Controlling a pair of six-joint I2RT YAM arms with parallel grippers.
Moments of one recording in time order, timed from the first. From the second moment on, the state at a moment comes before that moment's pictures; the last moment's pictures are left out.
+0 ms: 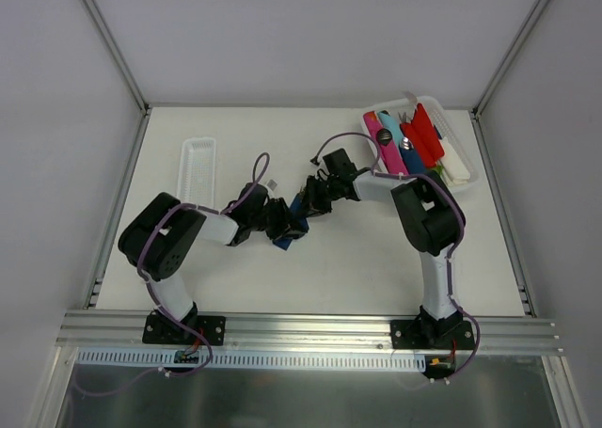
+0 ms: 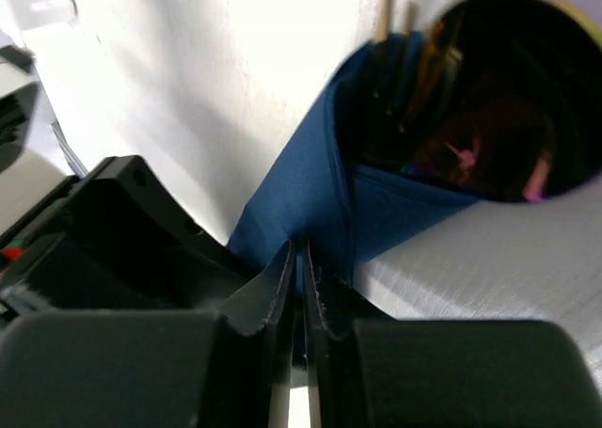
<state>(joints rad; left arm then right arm) -0.54 1.76 0.63 0.43 0.44 -1.04 0.57 2.09 1.29 -0.17 -0.61 0.65</state>
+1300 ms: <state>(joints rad) -0.55 1.55 0.58 0.19 0.31 -0.87 0.58 2.10 1.36 -0.31 -0.58 0.52</state>
